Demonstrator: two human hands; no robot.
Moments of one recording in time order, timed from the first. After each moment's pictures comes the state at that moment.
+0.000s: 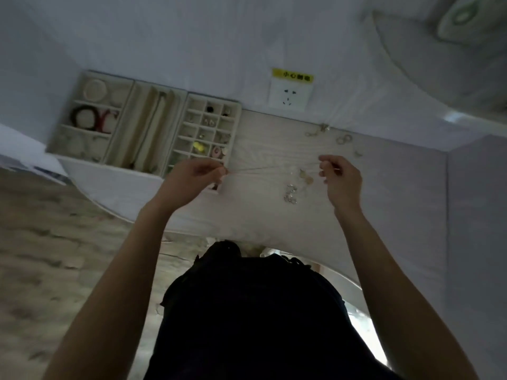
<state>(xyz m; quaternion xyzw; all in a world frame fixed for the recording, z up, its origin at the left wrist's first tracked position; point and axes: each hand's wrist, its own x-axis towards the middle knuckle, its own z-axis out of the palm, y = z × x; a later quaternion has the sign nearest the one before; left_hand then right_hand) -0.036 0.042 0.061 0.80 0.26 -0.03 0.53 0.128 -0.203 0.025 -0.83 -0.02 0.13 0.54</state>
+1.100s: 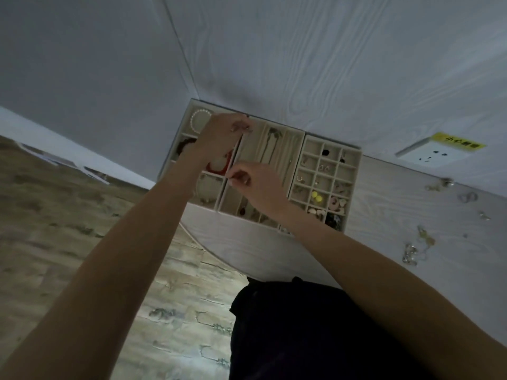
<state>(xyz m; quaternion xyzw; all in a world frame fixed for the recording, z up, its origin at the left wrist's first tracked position) 0.001 0.336 0.028 0.87 0.23 0.00 0.43 0.008 0.179 0.025 -0.79 -0.42 0.24 0.37</state>
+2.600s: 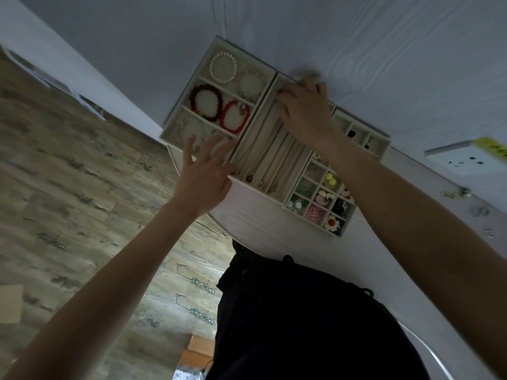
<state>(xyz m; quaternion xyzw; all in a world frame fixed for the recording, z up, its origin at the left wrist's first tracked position) -0.148 0.257 -0.001 0.98 0.21 -0.02 0.06 0.109 0.207 -0.013 -0.80 -0.60 0.03 -0.01</state>
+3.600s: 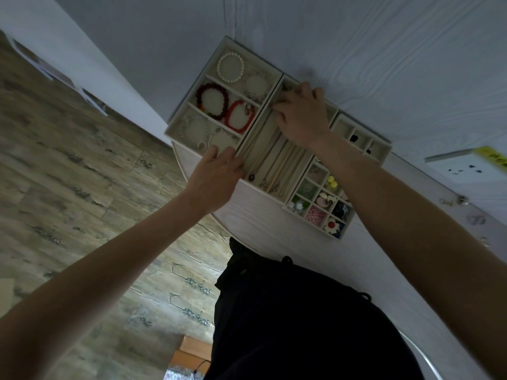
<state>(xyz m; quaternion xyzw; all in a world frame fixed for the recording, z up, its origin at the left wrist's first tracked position) -0.138 0.248 0.001 0.98 0.09 -0.12 -0.10 0.098 0.211 -0.008 -0.78 -0.62 0.06 -0.04</state>
